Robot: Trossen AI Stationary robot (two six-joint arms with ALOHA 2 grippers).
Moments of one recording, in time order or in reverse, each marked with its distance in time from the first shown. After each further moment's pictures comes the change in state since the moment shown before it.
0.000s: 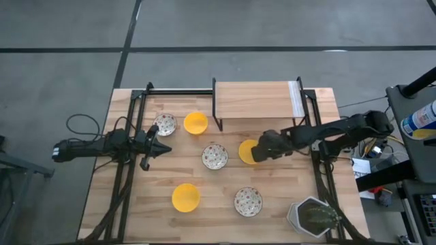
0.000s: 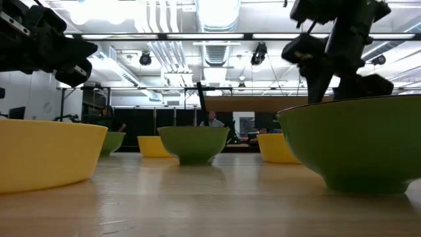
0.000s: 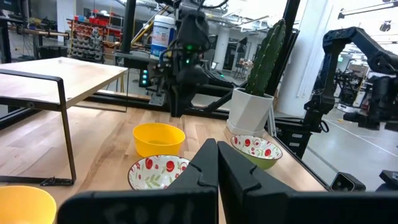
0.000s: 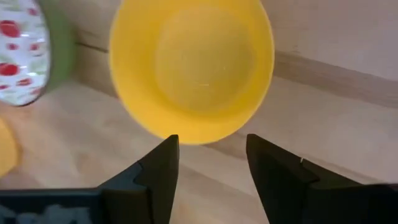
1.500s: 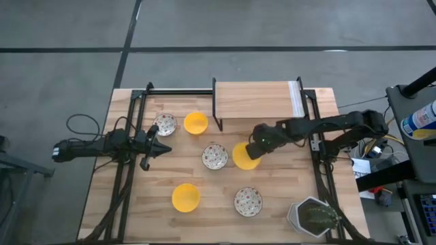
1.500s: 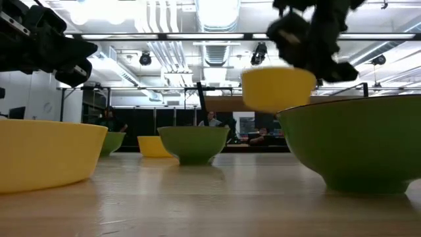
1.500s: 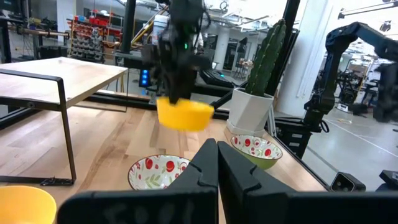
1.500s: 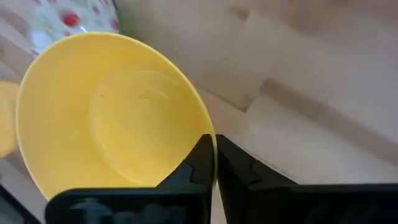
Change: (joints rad) left arm 0.000 0.000 0.000 0.000 0.000 0.000; right arm -0.081 0.044 0.198 -0.102 -0.030 -0.279
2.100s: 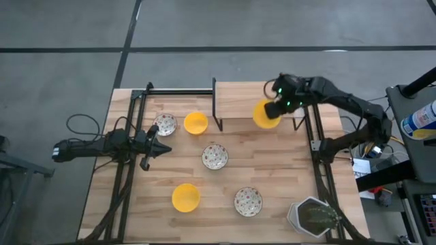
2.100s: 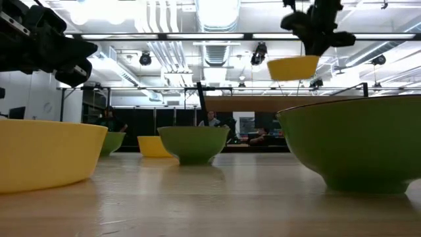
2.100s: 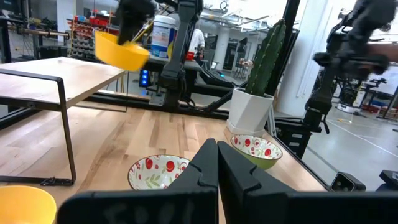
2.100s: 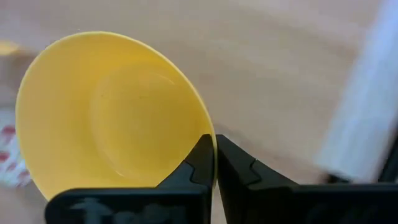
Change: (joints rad) left arm 0.000 0.000 0.000 0.000 0.000 0.000; right arm -0.473 -0.069 0.373 -0.530 0.136 -0.397
